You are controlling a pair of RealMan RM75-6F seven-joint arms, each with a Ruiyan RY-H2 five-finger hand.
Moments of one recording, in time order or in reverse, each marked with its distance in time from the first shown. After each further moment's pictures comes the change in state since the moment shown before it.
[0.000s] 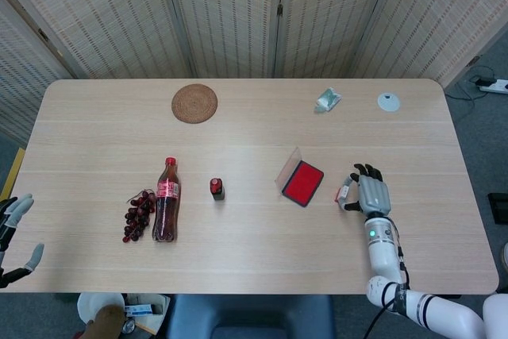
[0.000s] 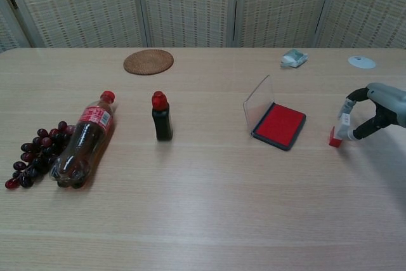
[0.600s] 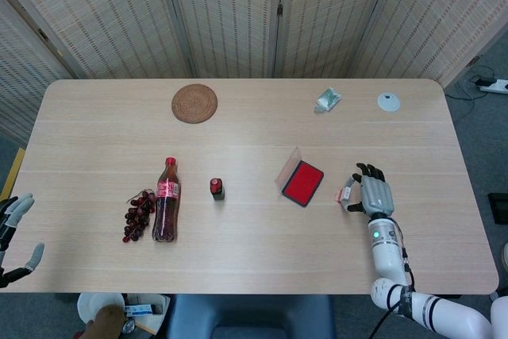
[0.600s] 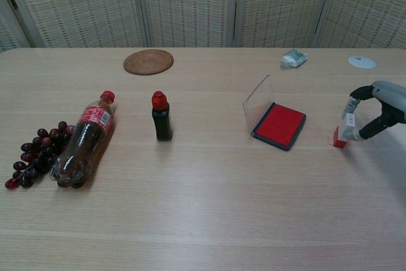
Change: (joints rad) left arm -0.001 -0.001 -0.001 0.004 0.001 0.001 -0.008; right arm -0.013 0.032 -0.008 -0.030 -0.020 -0.002 0.017
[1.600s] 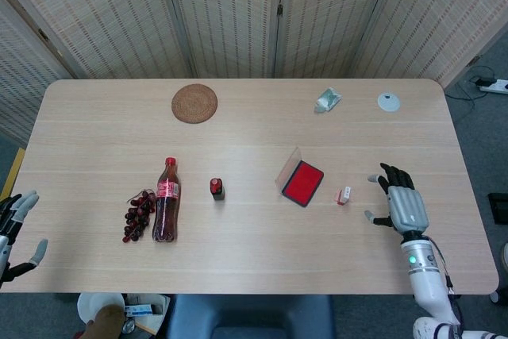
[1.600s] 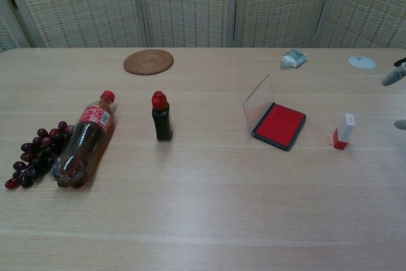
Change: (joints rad) left arm -0.019 -0.012 -0.009 -0.021 -0.043 -0.073 0.085; right arm -0.184 0.286 -0.131 -0.299 -0.333 0.200 0.118
